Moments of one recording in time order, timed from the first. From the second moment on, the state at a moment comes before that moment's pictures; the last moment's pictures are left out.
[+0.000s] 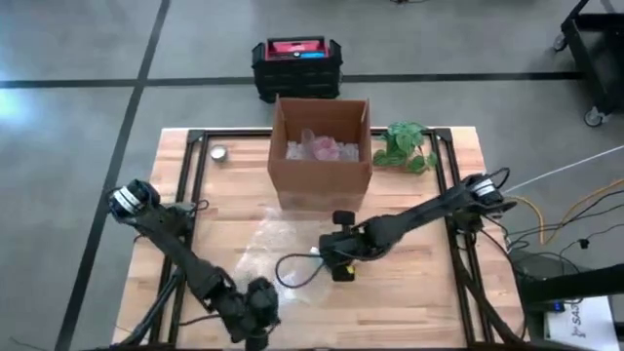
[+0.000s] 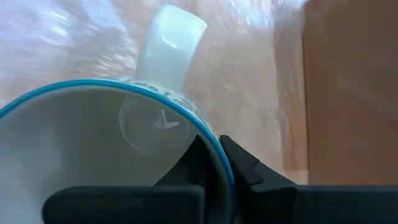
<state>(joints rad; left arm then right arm) -0.82 1.70 1.01 -0.05 -0.24 -1.05 0.31 1.95 1.47 -0.76 0.28 0.25</state>
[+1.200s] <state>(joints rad) -0.87 1.73 0.98 -0.21 -0.01 -1.26 0.31 1.94 1.50 -0.66 0.26 0.23</state>
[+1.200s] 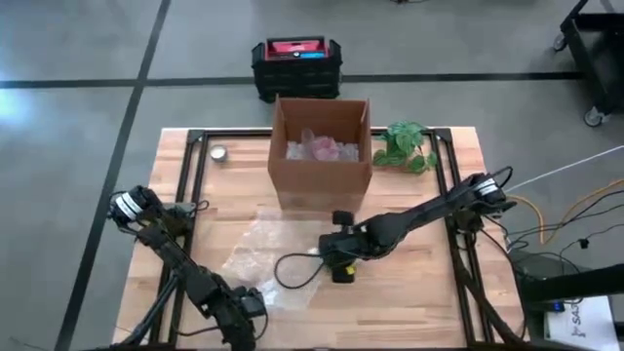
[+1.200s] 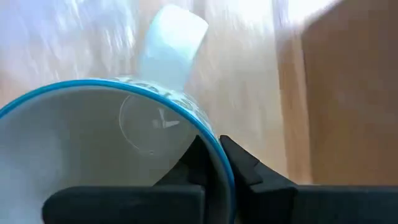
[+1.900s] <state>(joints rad) -0.90 1.81 0.99 -0.30 0.08 -1.36 0.29 2.01 1.49 -0.93 0.28 0.29</state>
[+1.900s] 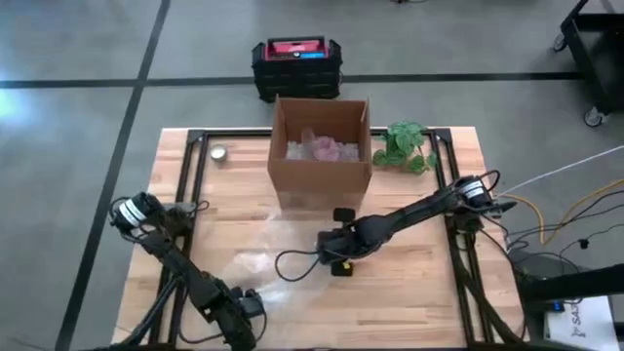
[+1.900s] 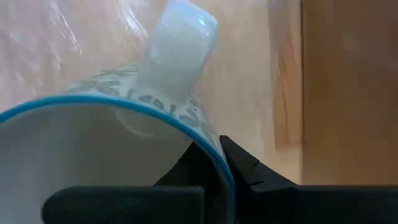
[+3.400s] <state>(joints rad) -0.89 1.92 1.15 -0.21 -0.22 -1.20 0.23 2.02 1.47 -0.73 0.29 0.22</state>
